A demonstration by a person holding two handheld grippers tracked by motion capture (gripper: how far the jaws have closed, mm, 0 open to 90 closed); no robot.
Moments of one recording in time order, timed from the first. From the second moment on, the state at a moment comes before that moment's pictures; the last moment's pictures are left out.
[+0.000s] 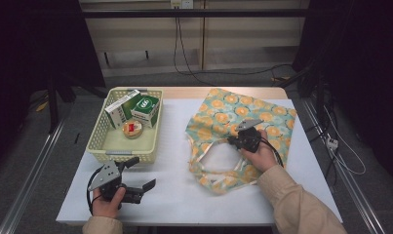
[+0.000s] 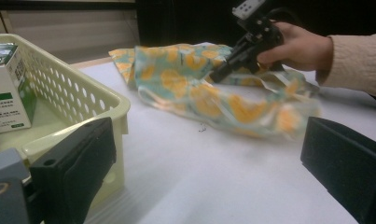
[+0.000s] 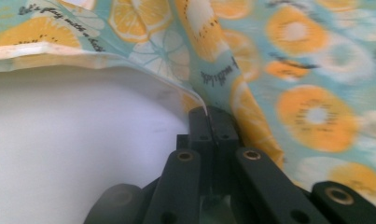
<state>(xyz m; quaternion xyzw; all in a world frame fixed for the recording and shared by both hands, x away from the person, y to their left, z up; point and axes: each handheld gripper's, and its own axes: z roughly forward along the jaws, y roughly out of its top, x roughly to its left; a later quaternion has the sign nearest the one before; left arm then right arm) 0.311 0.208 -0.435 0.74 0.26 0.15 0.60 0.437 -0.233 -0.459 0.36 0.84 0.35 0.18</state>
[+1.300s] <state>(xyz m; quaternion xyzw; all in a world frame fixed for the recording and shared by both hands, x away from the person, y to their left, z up) 0.309 0.203 -0.434 0.75 0.25 0.14 0.60 0.351 -0.185 -0.426 0.29 0.86 0.42 0.06</state>
